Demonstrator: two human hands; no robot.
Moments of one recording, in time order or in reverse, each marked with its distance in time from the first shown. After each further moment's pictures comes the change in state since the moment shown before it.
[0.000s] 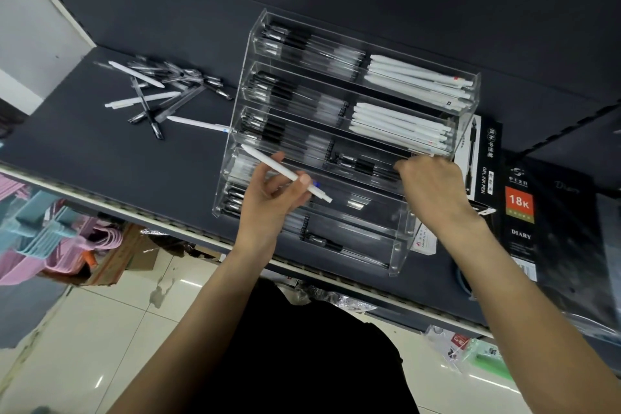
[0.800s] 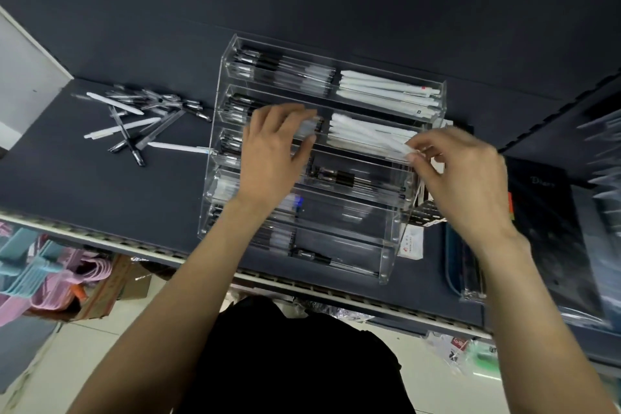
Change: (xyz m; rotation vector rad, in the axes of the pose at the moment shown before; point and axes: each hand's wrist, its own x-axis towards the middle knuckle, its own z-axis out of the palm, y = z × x) left_hand 0.083 0.023 0.031 1.321 -0.031 0.953; right_hand -0.034 0.040 -0.029 0.722 0.545 0.101
